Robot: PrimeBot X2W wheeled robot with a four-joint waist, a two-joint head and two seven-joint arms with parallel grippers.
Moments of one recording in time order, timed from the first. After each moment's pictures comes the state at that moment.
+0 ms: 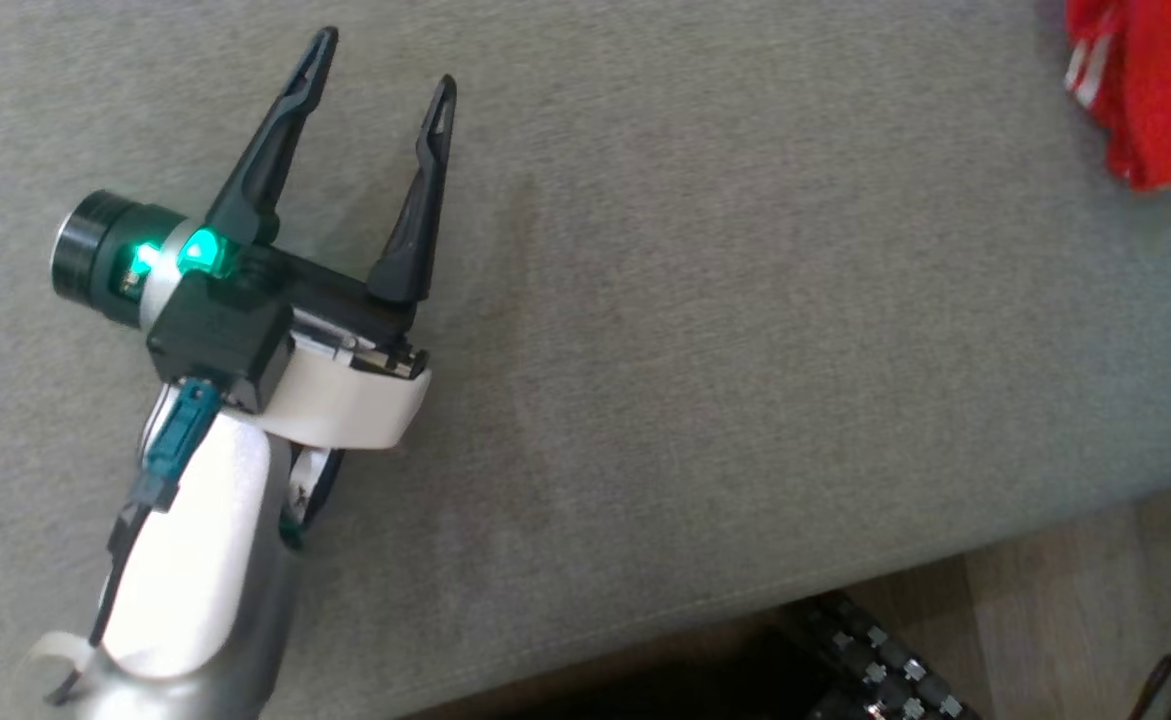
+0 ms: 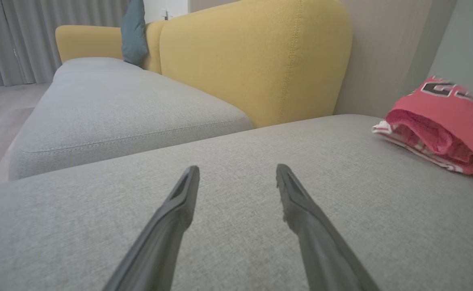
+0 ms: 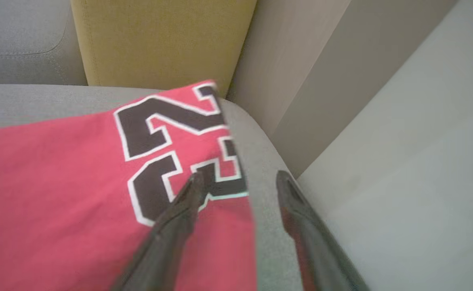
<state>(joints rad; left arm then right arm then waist) -0.43 0.14 -0.31 -0.05 0.00 -0.05 -0.26 -0.70 -0.49 -0.28 0.38 0.21 0.13 0.23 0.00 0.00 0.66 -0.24</state>
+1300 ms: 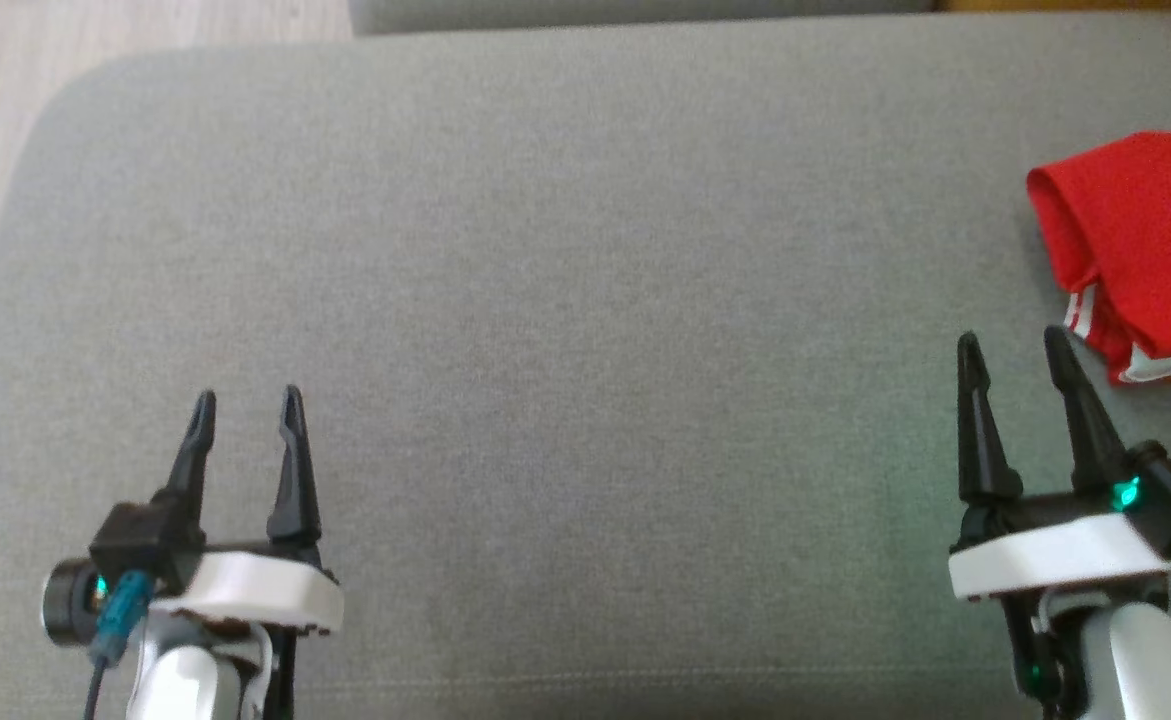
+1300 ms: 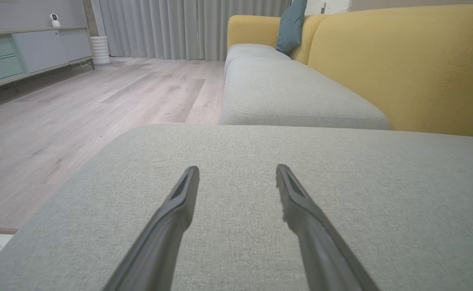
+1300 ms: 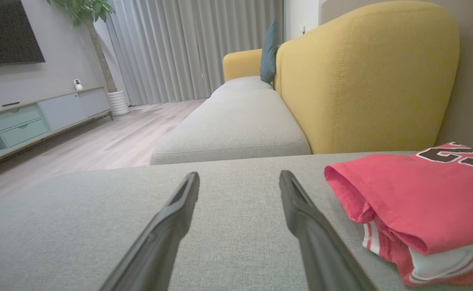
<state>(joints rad) -0.04 0.10 -0.11 0.13 -0.16 0.07 -0.26 -0.03 -0.05 -0.01 0.01 0.15 0.13 -0.13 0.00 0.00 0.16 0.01</state>
